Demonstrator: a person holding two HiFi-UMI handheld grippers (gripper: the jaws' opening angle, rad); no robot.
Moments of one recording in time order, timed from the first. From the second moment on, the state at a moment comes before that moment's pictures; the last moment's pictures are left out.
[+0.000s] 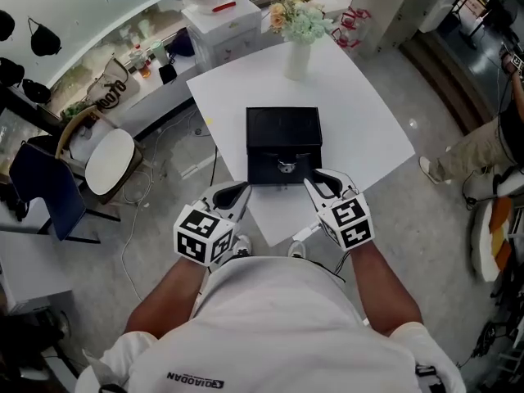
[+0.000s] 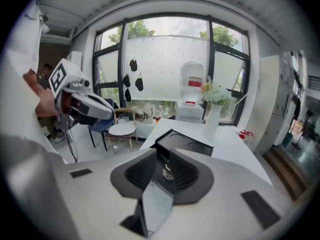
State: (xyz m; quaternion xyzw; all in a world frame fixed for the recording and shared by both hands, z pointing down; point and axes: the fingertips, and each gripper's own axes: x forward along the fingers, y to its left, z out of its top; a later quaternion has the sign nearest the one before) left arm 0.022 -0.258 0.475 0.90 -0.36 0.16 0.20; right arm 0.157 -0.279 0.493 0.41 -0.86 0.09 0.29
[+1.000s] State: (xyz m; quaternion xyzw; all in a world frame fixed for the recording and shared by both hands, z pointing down) left arm 0.060 -0.258 0.422 0.92 -0.33 0.13 0.15; right arm 0.195 -0.243 0.415 0.47 -0.86 0.20 0.06
